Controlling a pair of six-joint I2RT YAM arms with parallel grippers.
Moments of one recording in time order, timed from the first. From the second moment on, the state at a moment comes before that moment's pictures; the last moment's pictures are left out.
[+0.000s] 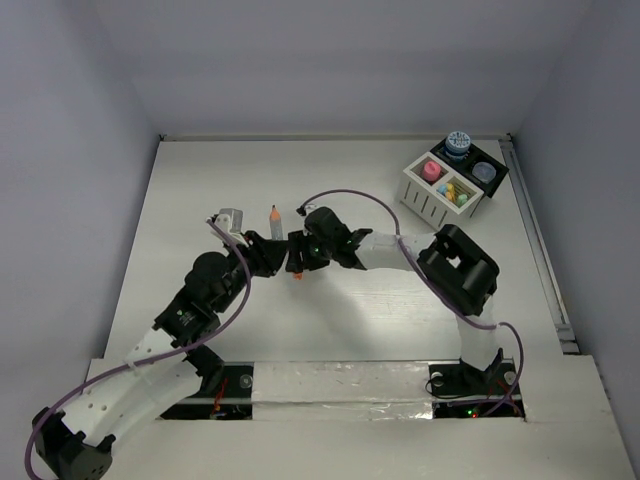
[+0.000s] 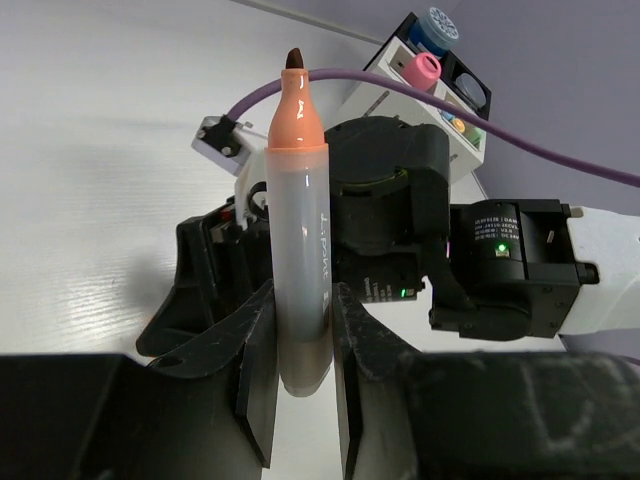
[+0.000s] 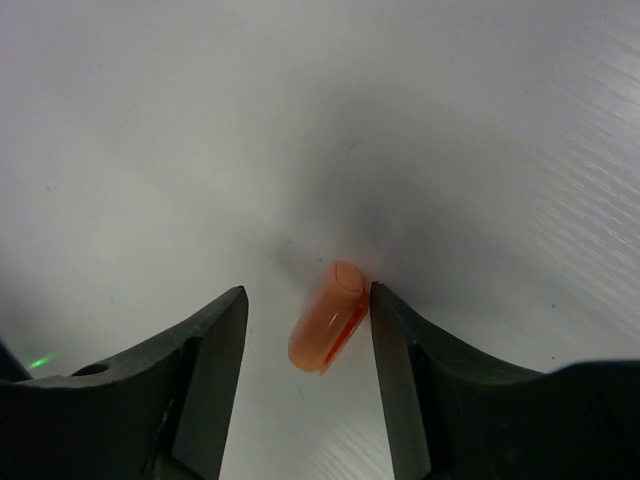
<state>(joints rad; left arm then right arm) -0.67 0.60 0.50 0.00 -0.13 -0.60 0.86 2.00 1.26 0.01 -0.18 0.57</state>
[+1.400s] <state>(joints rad) -0.66 0.86 0.45 0.53 0.31 -0.81 0.59 1.44 1.10 0.60 -0.34 0.74</state>
